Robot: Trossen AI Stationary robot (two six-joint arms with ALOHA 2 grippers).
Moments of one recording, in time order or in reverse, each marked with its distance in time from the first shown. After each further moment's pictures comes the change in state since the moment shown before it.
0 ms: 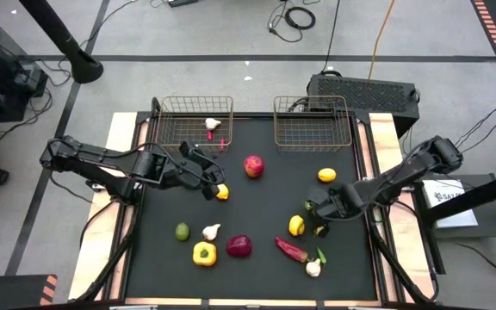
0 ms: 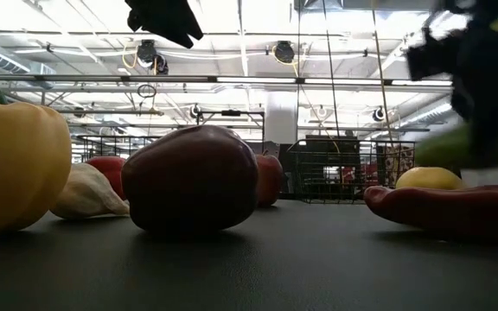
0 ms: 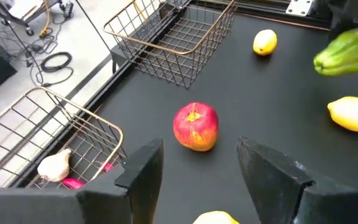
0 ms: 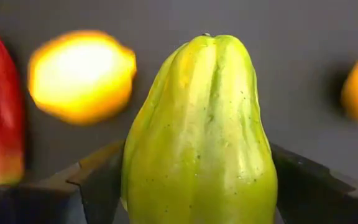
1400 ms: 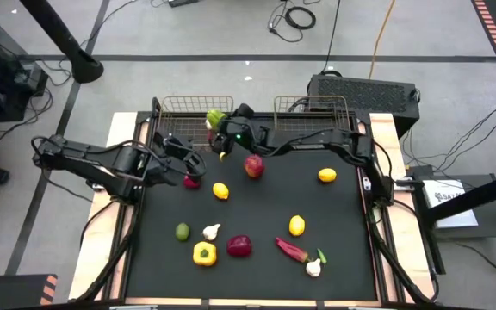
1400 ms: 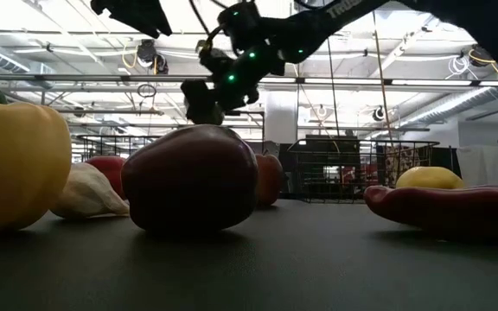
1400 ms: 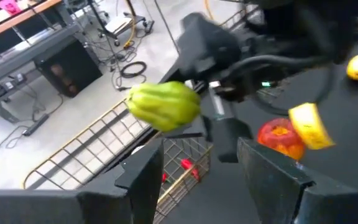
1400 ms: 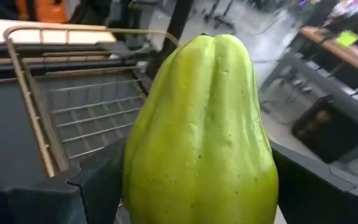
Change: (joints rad) left arm -0.026 -0.119 0.000 -0.220 -0.312 -0.142; right arm -0.627 0.794 0.803 1.012 0.272 -1.080
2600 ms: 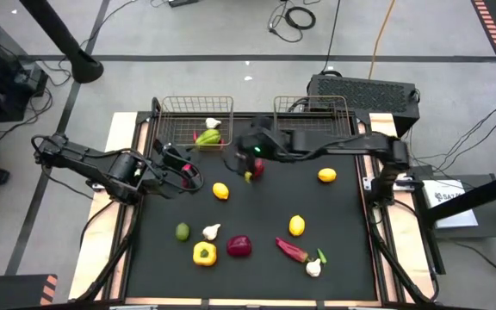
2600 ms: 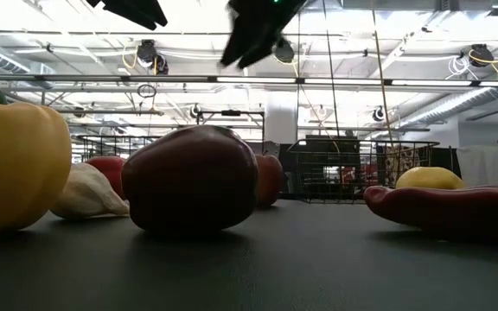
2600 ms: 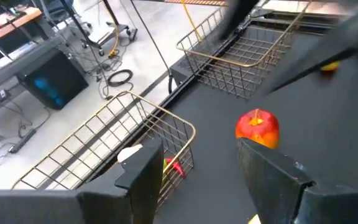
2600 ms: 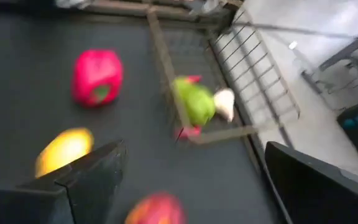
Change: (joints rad) left arm -0.106 0.000 -0.001 -0.027 -0.013 -0.017; right arm 0.185 -0.343 0.025 -0.705 -0.085 0.078
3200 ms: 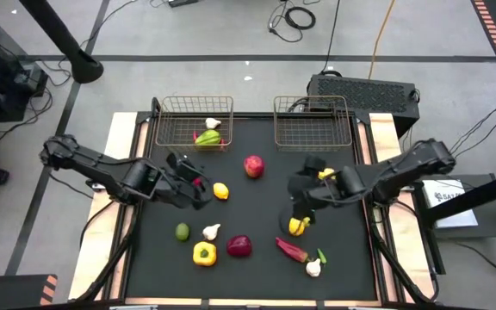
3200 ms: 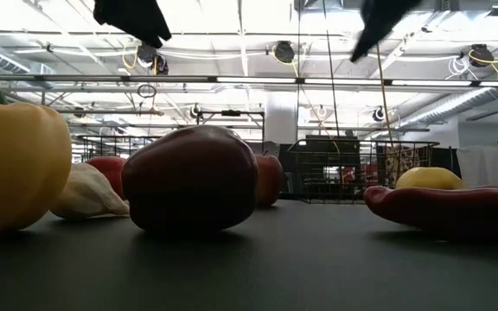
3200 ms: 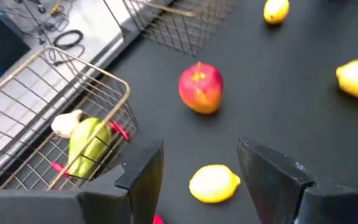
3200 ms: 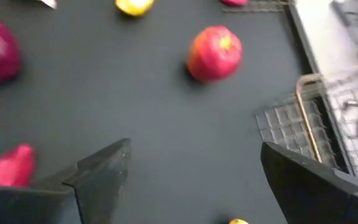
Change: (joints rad) left arm -0.024 0.115 0.000 0.006 0.231 -0.092; right arm 0.385 -0.367 -0.416 -0.393 0.151 0.488
